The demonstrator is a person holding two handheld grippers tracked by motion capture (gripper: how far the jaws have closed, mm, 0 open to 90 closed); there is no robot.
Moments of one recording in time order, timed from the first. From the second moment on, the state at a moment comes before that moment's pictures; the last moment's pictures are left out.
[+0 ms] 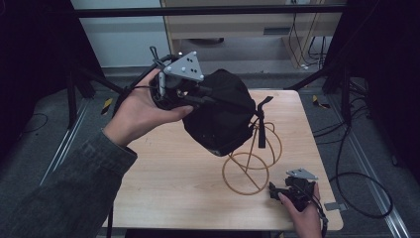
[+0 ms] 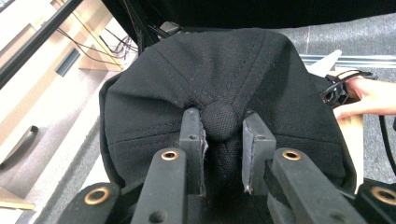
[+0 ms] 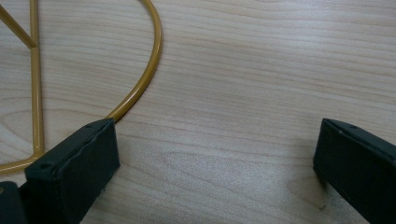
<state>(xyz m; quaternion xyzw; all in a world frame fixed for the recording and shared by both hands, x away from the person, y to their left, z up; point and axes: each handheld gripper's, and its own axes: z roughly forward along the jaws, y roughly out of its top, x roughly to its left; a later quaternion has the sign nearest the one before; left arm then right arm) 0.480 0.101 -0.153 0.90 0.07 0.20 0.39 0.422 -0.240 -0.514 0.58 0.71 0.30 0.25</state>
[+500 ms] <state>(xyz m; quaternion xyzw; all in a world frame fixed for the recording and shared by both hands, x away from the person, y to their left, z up) 0.475 0.062 -0.154 0.90 0.05 0.19 0.39 0.422 -0.240 -0.514 0.58 0.71 0.30 0.25</state>
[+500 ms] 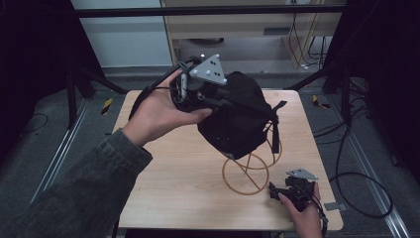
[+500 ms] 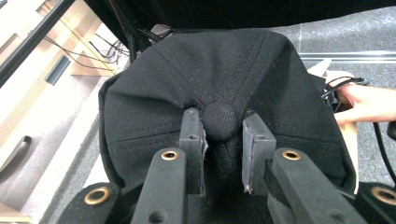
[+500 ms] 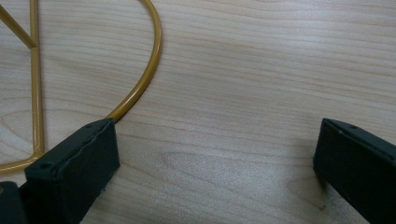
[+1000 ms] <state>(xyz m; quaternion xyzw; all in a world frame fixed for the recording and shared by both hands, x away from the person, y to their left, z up) 0.477 0.021 -0.161 0.91 0.03 0.18 0.37 0.422 -0.241 -0.514 0.58 0.71 0.31 0.25</state>
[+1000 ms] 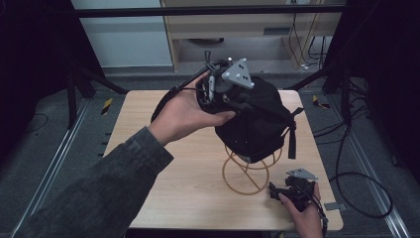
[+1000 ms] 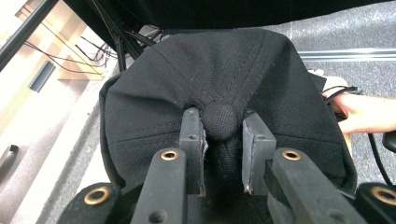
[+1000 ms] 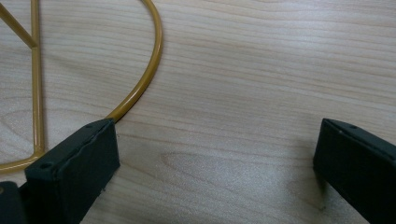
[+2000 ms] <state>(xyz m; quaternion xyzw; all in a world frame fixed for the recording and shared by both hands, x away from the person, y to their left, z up) 0.486 -0.004 -0.180 0.92 0.03 0.18 0.34 0.422 -0.240 -0.514 0.58 0.71 0.31 0.25</state>
